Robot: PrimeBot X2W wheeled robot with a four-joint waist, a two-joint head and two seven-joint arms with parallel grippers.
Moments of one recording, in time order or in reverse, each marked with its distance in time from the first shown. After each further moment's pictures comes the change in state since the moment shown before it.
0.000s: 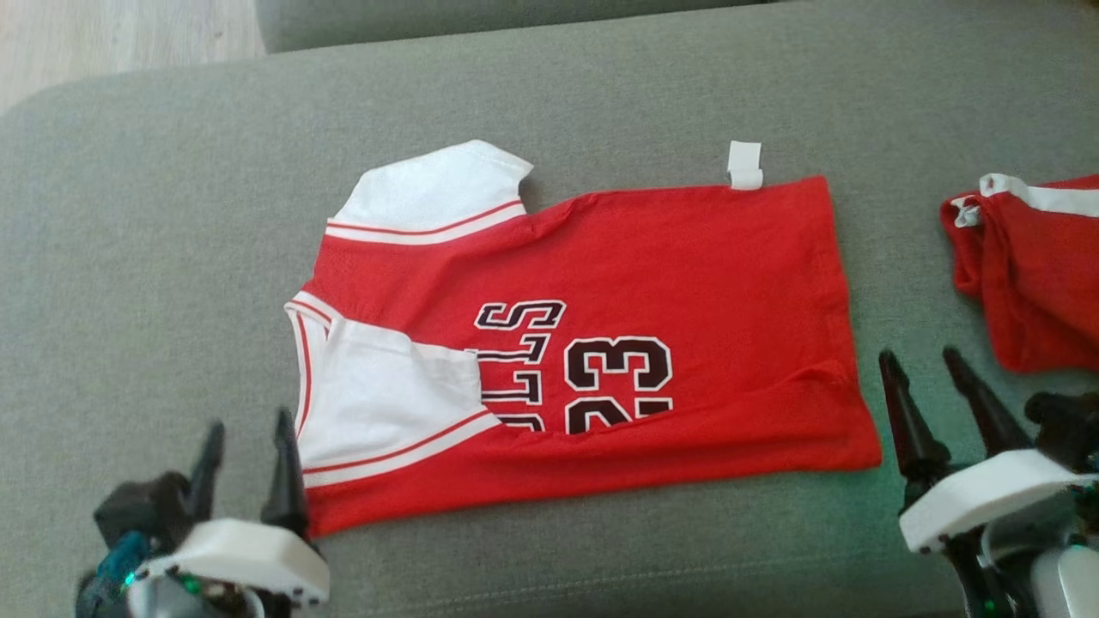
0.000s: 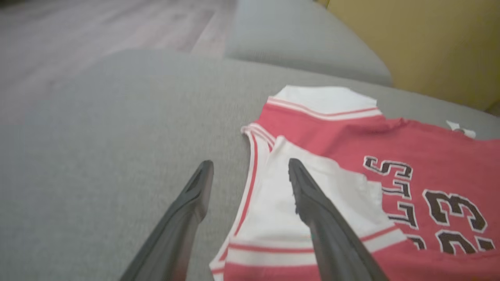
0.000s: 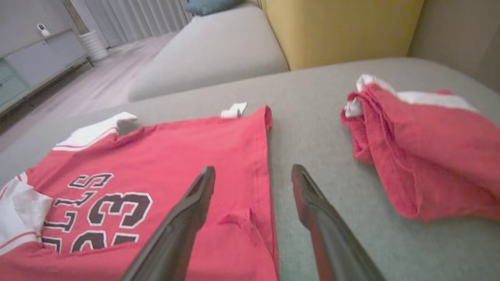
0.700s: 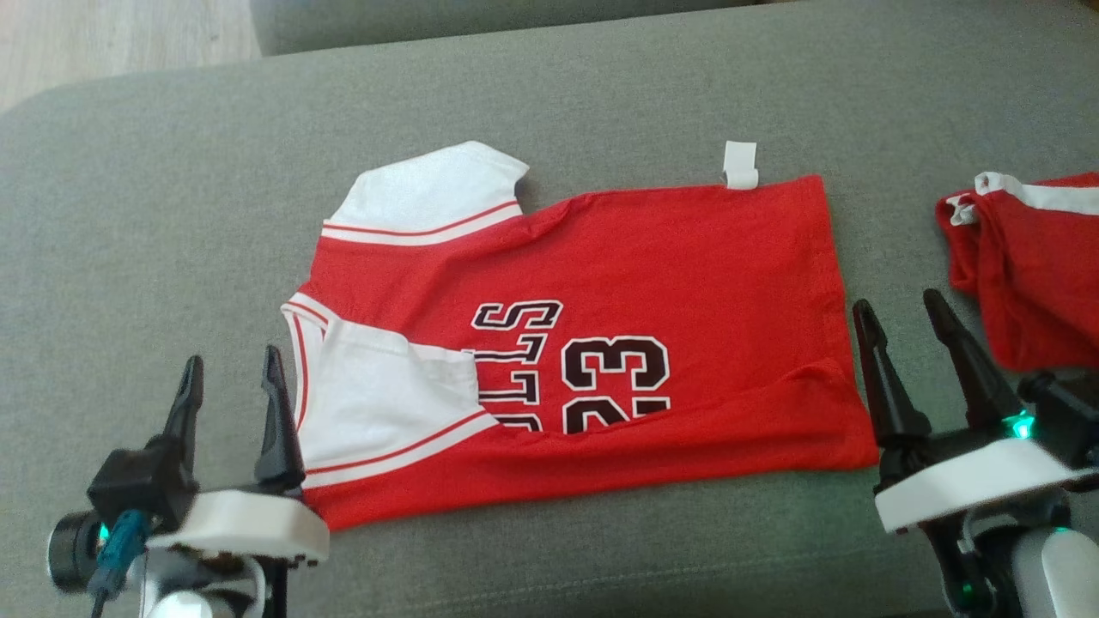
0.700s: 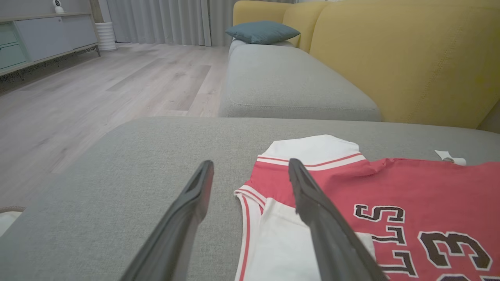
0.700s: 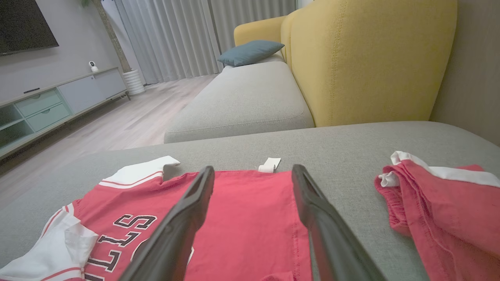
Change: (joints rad) left arm -0.048 0.035 -0.026 -0.100 0.114 0.052 -0.044; right arm -0.012 0.022 0.061 -0.149 -0.033 0.000 -0.060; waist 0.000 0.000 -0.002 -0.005
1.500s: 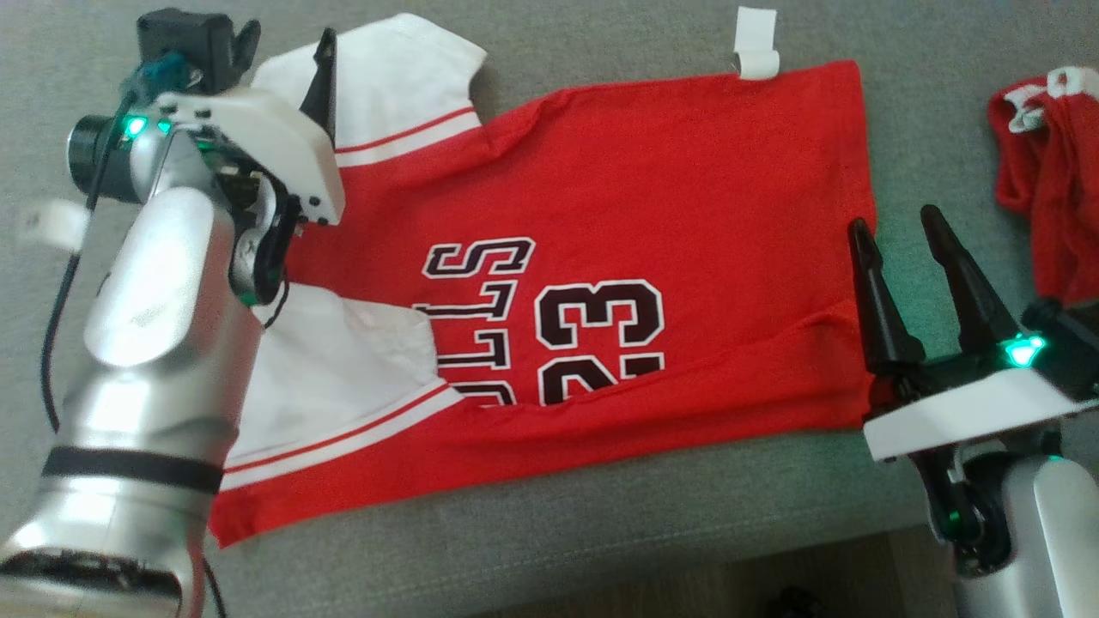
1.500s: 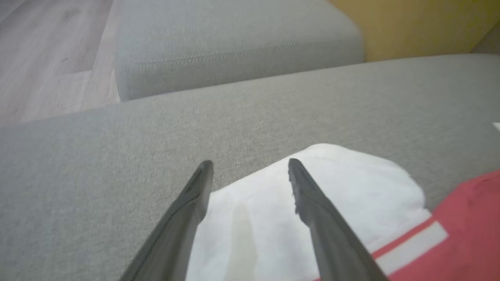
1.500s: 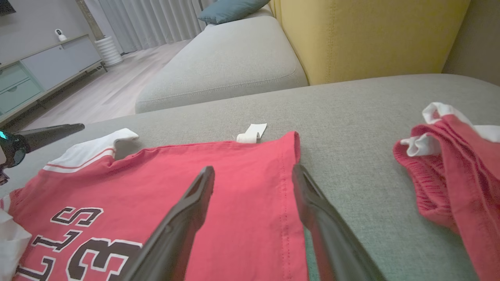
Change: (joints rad) left arm -0.912 -0.045 -0.132 0.763 -0.022 -0.266 0.174; right arm -0.146 0.010 0.016 0.022 0.012 0.000 -0.012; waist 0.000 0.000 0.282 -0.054
